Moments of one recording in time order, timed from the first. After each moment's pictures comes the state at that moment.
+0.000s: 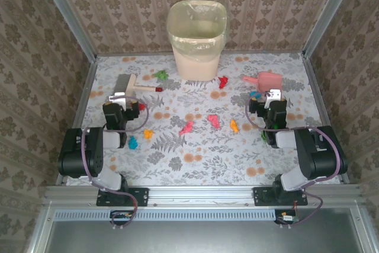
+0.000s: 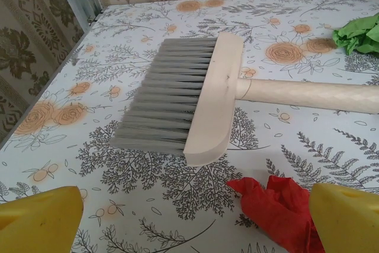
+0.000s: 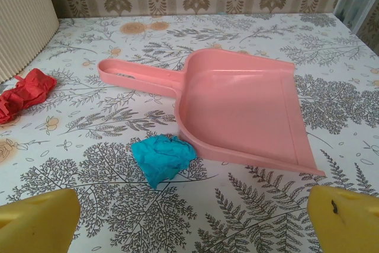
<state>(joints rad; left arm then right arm) -0.02 1.54 0.38 0.80 -0.10 0.07 0.04 1.52 0.38 0.80 0.17 0.03</state>
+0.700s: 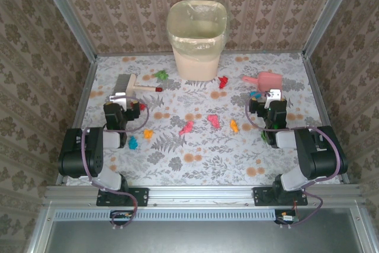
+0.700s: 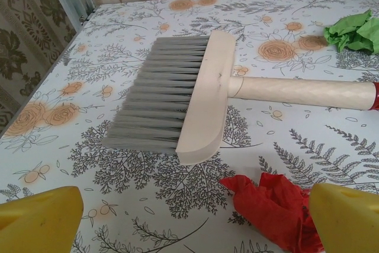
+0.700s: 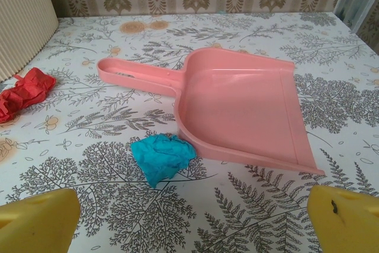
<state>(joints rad) -0.02 1.54 0.38 0.80 -0.07 0.07 0.04 1.52 0.38 0.79 0.17 0.03</state>
